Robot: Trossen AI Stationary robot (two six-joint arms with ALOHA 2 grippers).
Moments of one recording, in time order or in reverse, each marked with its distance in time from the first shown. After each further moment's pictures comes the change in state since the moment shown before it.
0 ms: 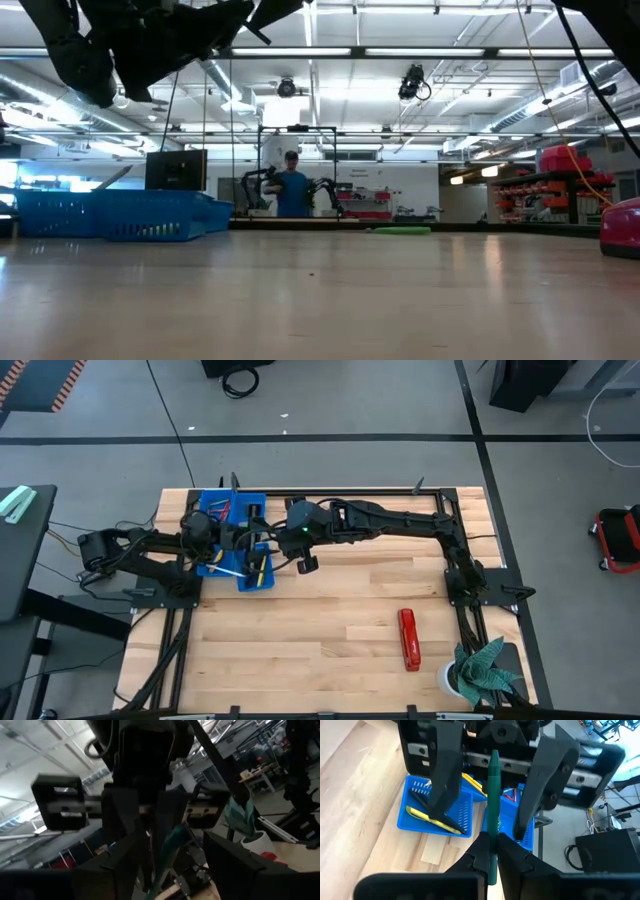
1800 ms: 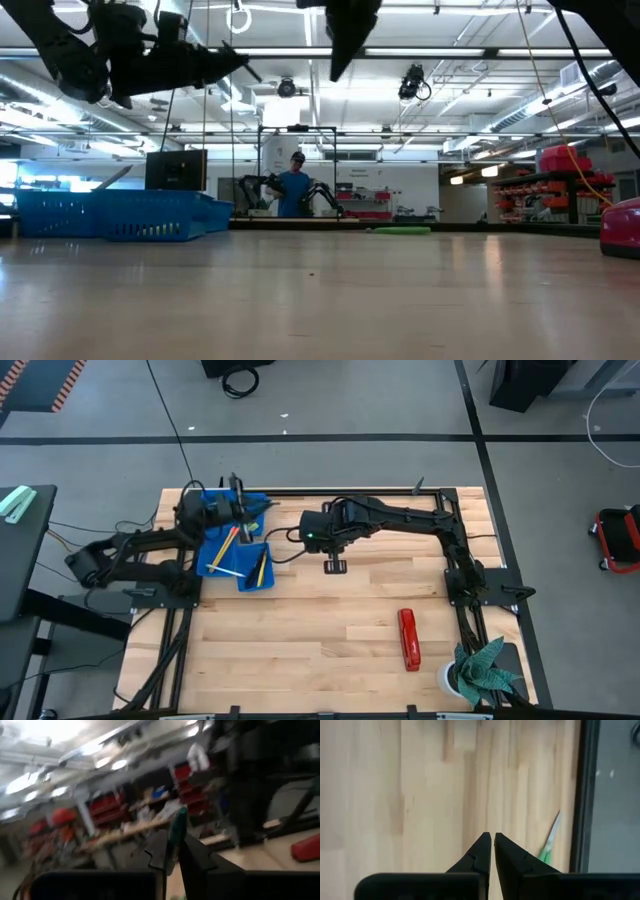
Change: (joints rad) left arm 0.316 -0.122 0.004 -0.304 -0.068 -0.080; right arm -0.033 -0.002 0.001 -0.544 -0.002 0.390
